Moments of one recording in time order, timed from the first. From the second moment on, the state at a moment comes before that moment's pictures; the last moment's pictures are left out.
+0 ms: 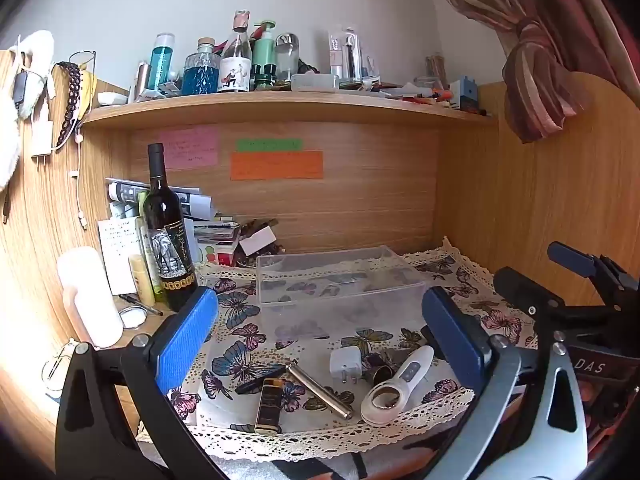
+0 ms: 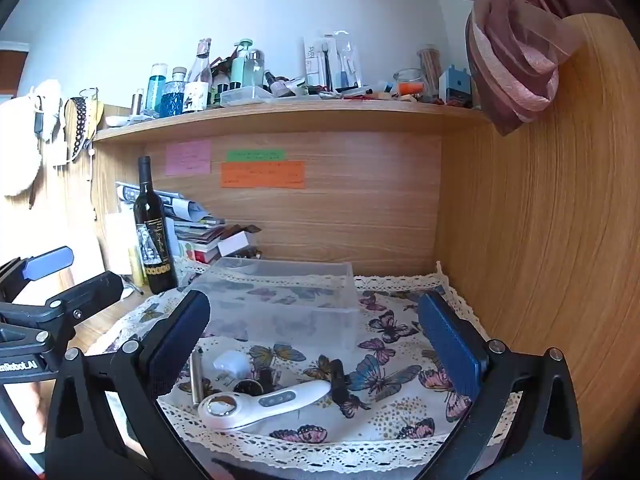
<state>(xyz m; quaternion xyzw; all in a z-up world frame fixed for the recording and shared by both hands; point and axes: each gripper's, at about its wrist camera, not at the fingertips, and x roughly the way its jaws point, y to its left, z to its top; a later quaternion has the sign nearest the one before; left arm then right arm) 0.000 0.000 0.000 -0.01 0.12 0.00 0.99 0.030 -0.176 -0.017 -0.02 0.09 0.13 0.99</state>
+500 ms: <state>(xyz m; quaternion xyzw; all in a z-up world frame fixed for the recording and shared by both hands) 0.003 0.005 0.002 -0.01 0.12 0.00 0.99 0.033 -0.175 -0.009 -0.02 0.08 0.14 0.99</state>
